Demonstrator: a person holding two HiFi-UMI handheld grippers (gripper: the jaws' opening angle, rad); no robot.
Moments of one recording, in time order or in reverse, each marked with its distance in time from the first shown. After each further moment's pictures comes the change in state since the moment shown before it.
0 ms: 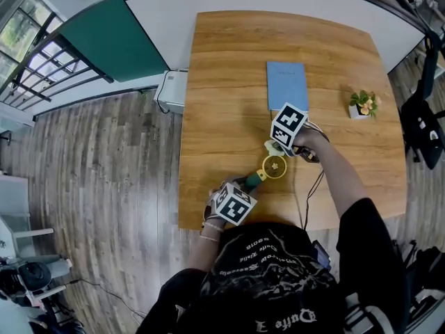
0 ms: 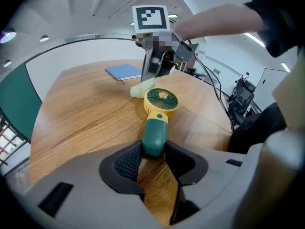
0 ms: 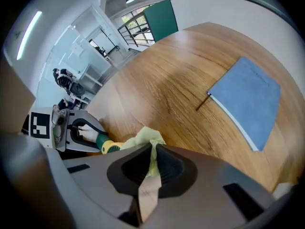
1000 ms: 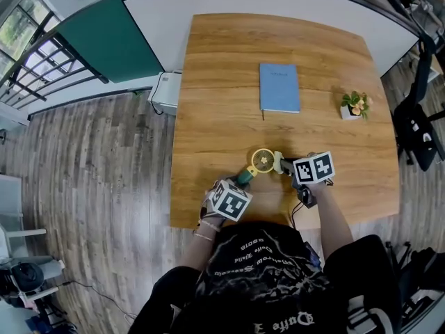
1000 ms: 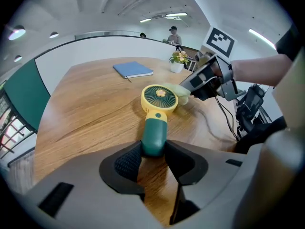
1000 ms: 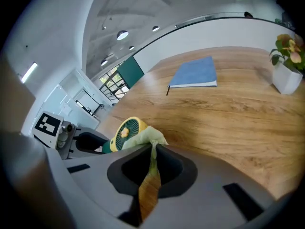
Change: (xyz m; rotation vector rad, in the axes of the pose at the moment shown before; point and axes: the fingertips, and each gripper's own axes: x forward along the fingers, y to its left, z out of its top) left arm 0.001 0.001 0.001 -0.082 0.024 0.074; right arm -0.007 0.017 -0.073 0.446 -0.594 -0.017
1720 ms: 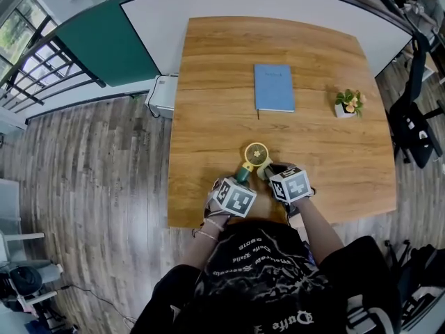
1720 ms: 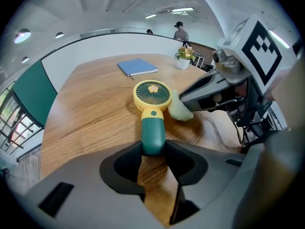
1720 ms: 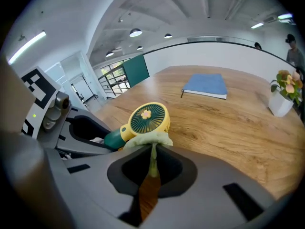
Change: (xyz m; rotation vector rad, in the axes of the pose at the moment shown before) left arm 0.001 -0.007 0.003 -0.036 0.041 0.075; right arm 0.010 0.038 -0.019 -0.197 -0.058 -0.170
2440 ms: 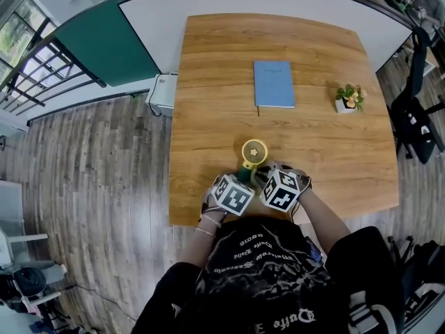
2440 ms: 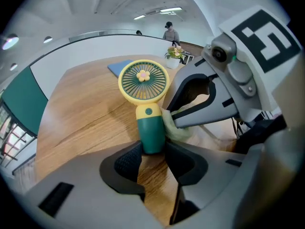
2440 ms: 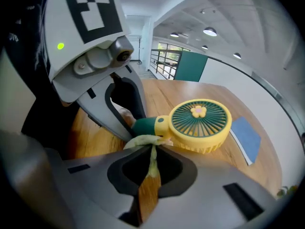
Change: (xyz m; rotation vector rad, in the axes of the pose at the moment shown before) left arm 0.002 -0.006 -0.001 0.091 -0.010 -0.070; right arm 0.008 0.058 -0.006 -0.775 0.110 0.113
